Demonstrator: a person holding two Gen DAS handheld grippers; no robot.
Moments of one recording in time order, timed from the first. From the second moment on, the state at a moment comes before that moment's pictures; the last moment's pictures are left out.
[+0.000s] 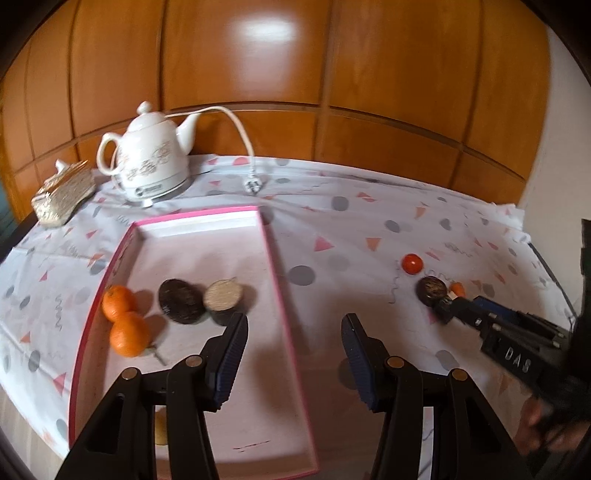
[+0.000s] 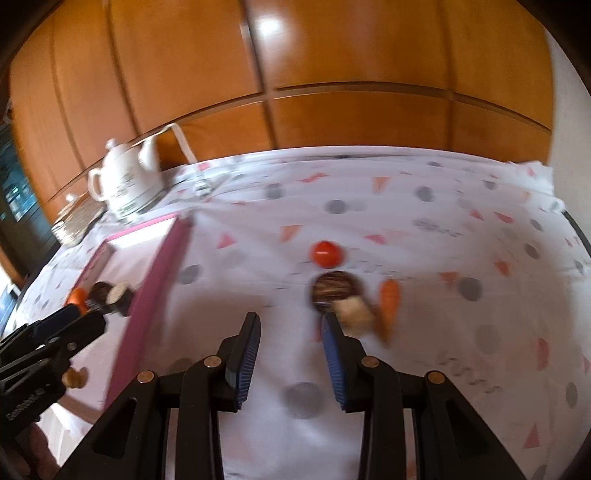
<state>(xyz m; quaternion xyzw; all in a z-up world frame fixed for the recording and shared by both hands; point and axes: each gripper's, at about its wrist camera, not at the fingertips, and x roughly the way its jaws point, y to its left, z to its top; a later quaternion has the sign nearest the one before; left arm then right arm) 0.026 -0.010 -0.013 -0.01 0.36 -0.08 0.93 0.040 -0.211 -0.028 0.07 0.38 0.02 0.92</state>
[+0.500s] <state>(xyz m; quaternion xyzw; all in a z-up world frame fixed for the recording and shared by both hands) 0.035 -0.069 -0.027 0.02 0.39 -0.18 0.90 0.033 -0.288 -0.053 0.10 0.40 -0.07 0.91</state>
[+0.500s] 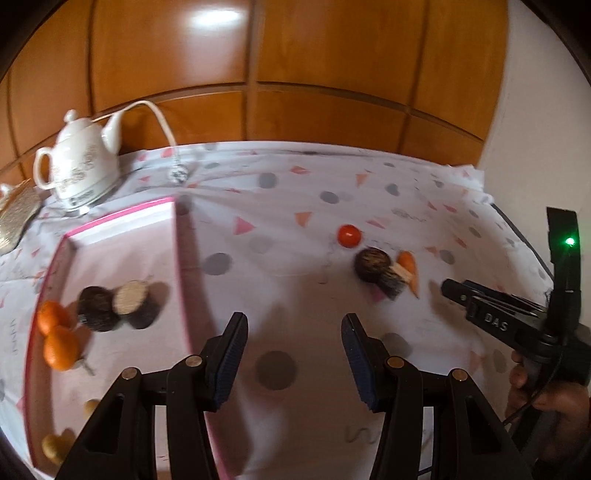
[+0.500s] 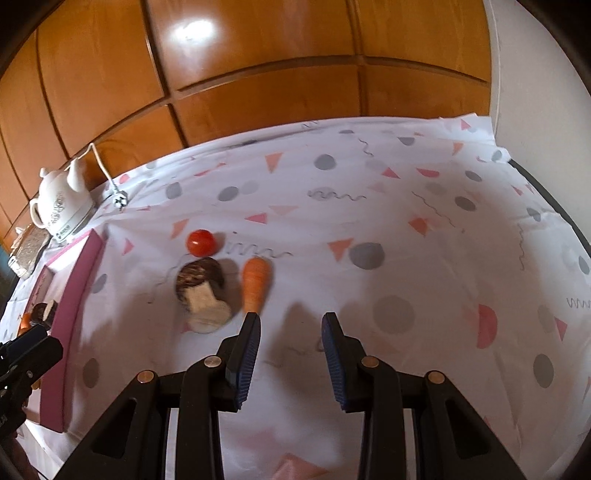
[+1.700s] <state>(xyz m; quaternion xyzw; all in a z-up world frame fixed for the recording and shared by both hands) 0.099 -0.177 -0.074 -0.03 0.45 -0.21 0.86 0.047 -0.321 -0.076 0.08 0.38 -0.11 0.91</state>
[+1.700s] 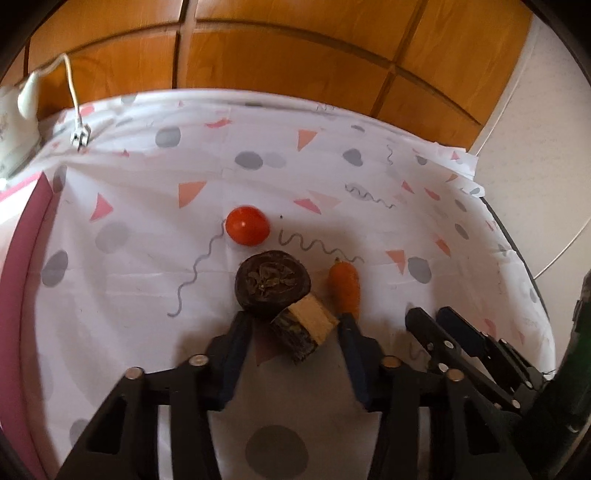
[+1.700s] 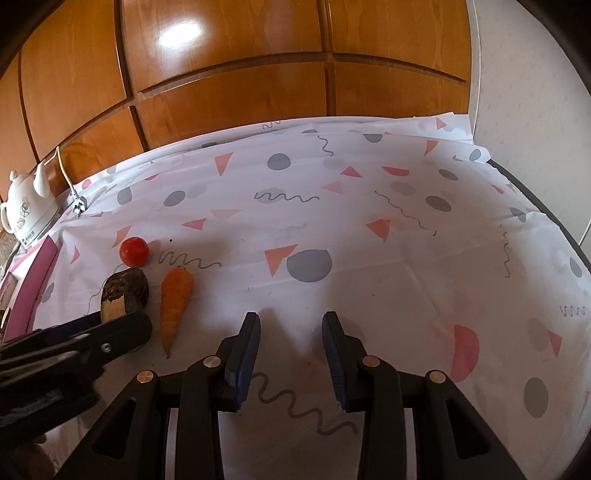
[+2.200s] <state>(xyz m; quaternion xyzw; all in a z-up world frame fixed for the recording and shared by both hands) 0.069 -0.125 -0.076 0.00 0.39 -0.19 0.90 0.049 -0.313 -0.074 0.08 0.39 -0.10 0.91</state>
